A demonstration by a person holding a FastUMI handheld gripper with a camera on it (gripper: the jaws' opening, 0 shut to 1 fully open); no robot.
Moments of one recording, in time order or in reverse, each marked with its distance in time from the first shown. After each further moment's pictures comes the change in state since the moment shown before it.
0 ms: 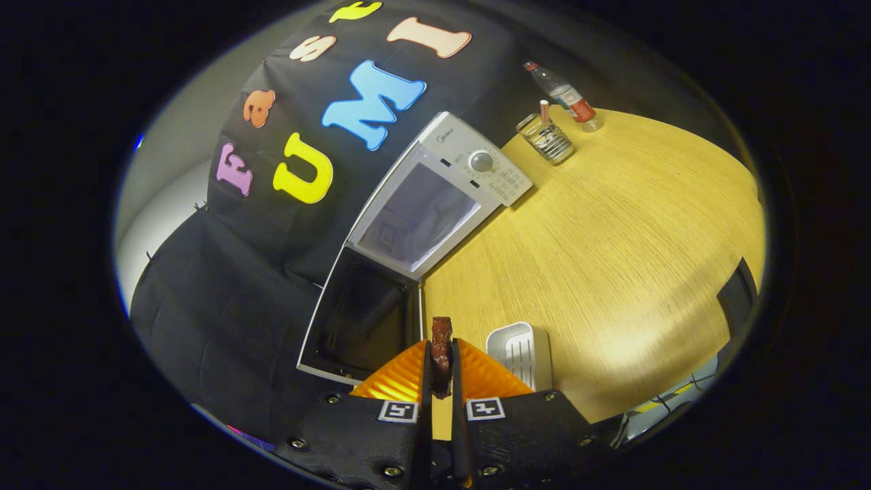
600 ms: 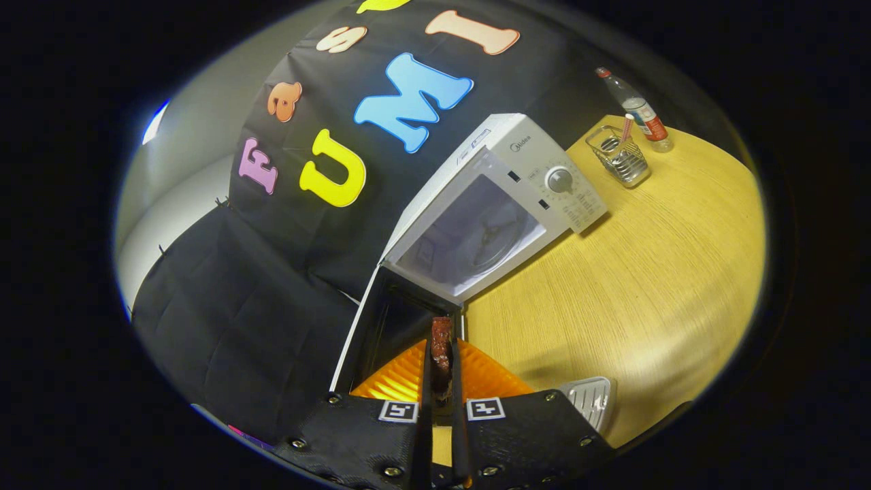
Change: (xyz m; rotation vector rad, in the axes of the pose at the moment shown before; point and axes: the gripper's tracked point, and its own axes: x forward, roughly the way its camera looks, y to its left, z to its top) arm 0.077 0.065 0.052 -0.061 -0.032 0.097
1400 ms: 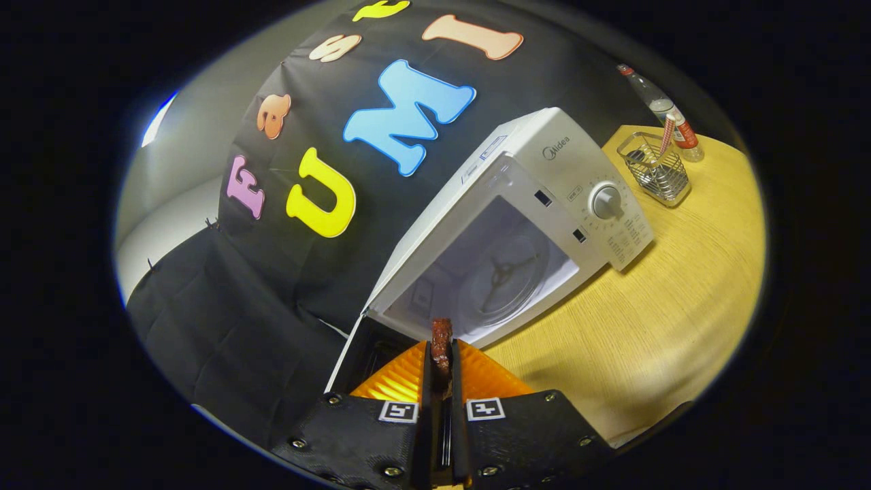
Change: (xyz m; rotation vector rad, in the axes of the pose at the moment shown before) arm 0.113 -0.006 0.052 0.015 -0.168 -0.011
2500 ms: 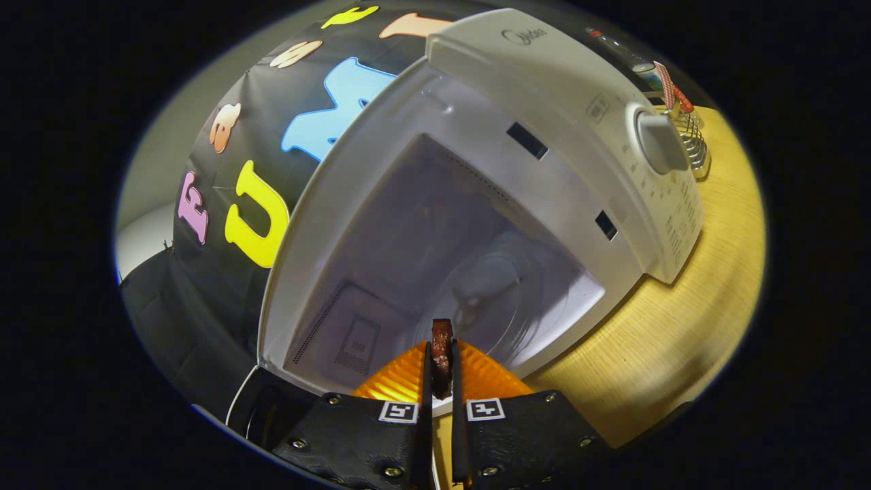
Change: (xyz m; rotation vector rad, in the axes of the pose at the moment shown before) arm 0.153 -0.070 0.002 0.059 -0.132 -0.126
